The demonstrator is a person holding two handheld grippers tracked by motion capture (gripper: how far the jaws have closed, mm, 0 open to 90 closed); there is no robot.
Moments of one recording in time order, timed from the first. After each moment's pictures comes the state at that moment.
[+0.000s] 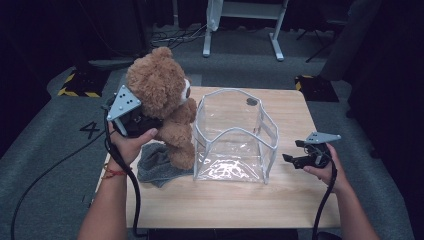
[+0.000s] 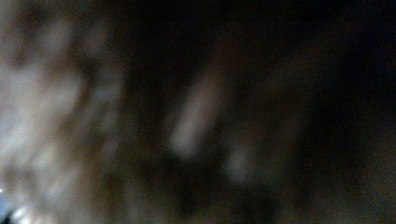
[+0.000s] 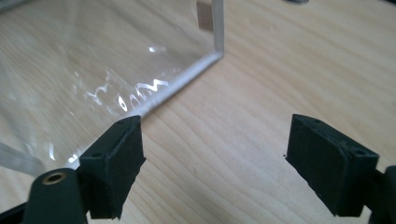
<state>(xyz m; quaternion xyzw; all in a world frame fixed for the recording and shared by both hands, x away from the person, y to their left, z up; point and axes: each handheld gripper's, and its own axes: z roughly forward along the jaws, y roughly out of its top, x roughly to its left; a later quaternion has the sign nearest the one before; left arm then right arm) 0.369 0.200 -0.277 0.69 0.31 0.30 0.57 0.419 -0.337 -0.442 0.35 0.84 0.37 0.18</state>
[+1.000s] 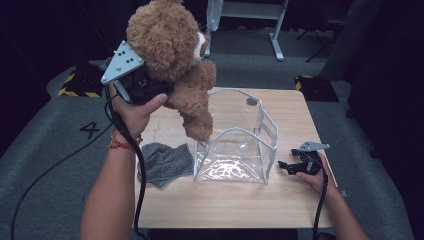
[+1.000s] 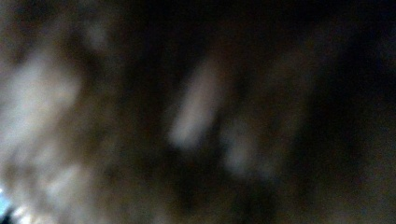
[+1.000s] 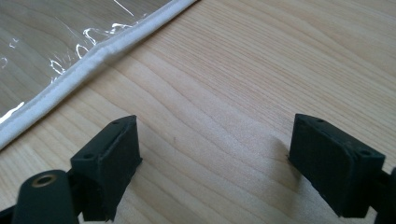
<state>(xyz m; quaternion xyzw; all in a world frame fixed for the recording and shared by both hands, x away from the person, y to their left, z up) 0.380 0.168 -0.191 0.66 0.25 0.31 0.64 0.428 -0.344 -0.504 0.39 0.83 0.36 0.17</state>
